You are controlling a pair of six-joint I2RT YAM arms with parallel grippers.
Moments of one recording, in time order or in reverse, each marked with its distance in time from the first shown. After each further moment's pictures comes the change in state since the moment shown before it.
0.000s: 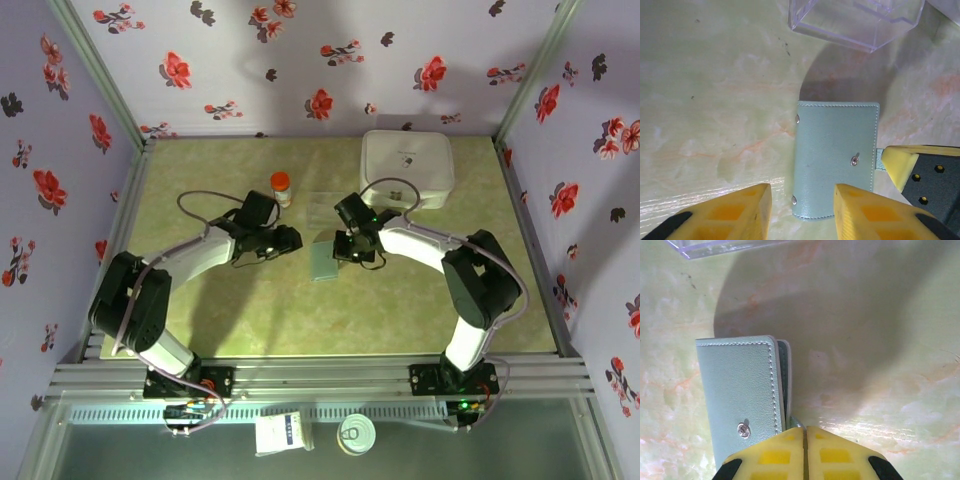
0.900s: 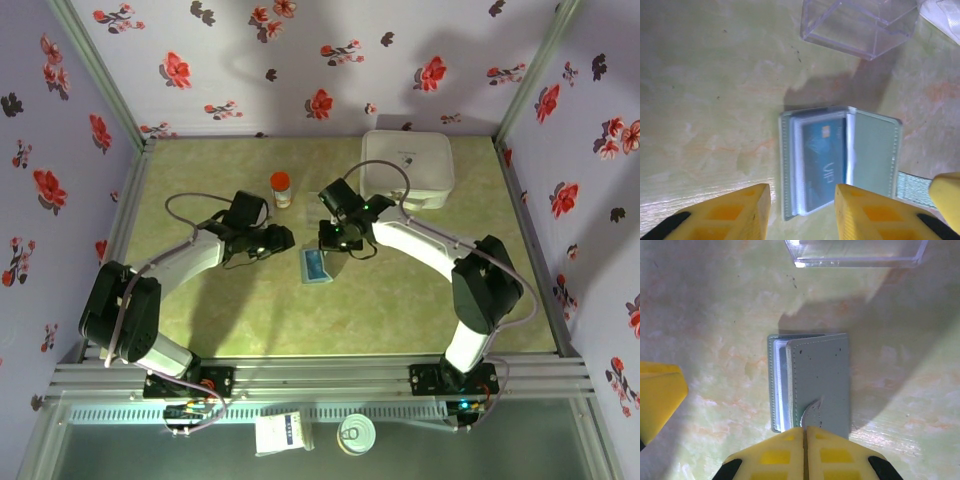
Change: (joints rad) left arm 0.047 -0.061 -0.041 -0.002 0.037 0.016; right arm 0.091 -0.019 0.208 -0.172 0.000 -0.033
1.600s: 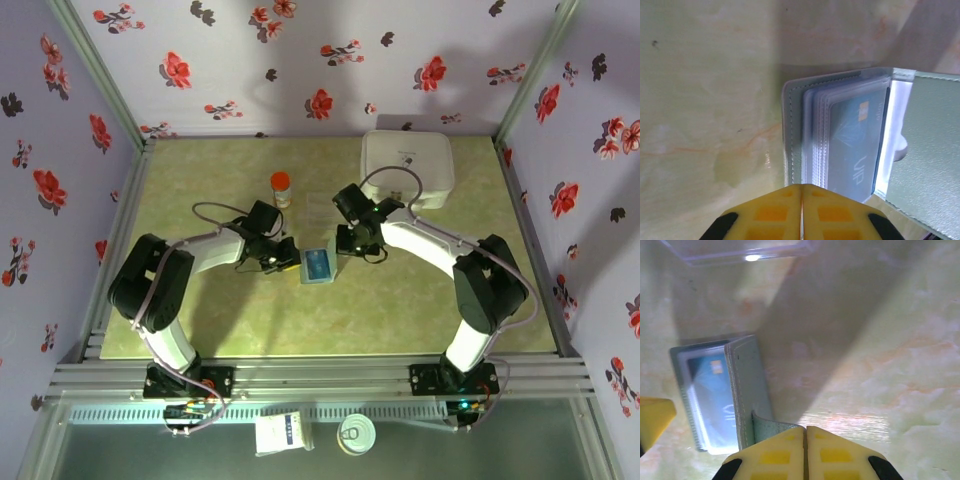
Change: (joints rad) left arm -0.043 0.220 0.004 0.062 0.113 0.011; right arm -0.079 -0.020 -0.109 -0.030 0.087 0.008
